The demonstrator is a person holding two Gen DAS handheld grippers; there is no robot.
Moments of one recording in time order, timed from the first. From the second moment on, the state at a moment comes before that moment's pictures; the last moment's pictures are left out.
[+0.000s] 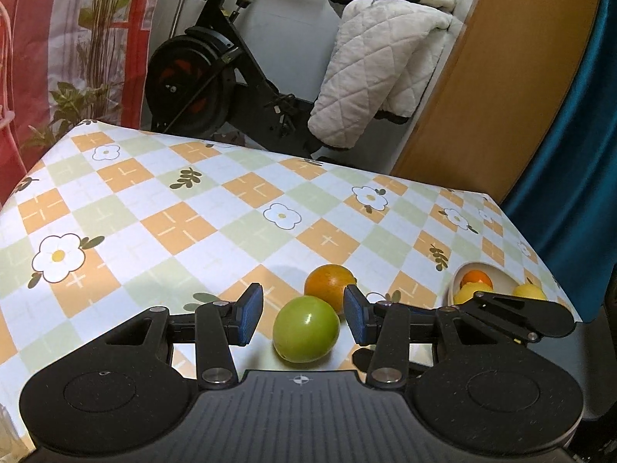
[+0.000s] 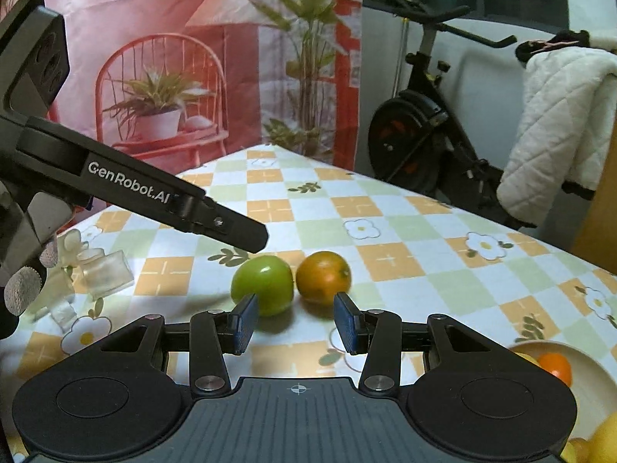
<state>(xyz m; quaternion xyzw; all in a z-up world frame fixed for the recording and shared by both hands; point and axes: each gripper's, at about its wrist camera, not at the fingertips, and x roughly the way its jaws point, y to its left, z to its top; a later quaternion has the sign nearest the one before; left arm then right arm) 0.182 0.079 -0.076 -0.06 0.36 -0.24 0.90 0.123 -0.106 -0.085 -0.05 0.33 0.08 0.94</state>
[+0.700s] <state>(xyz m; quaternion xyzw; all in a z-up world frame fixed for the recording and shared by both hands) 0.190 0.082 -0.089 -0.07 0.37 -0.24 0.90 0.141 -0.098 -0.100 -0.04 0.35 0.09 0.93</state>
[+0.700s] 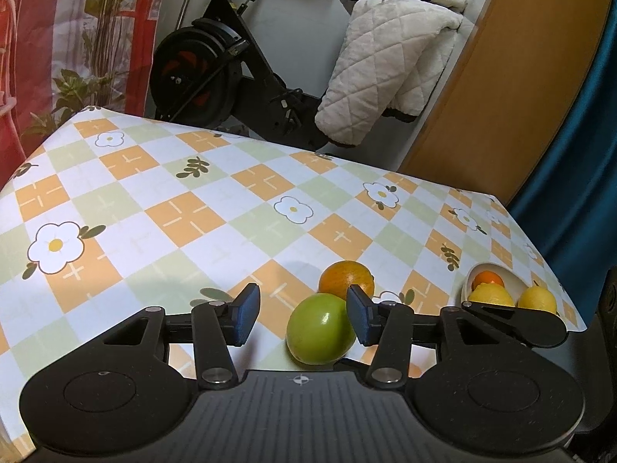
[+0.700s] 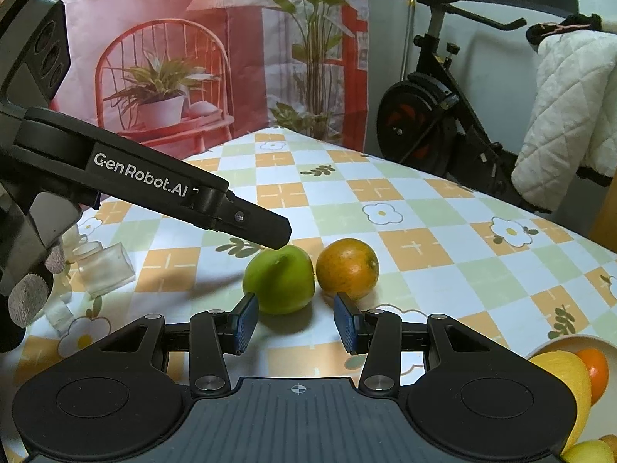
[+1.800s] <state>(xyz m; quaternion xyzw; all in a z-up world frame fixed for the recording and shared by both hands) 0.196 0.069 -0.115 -0.09 0.40 -0.28 0.87 0.150 -0.092 -0.111 -0.03 0.36 0.08 0.93</state>
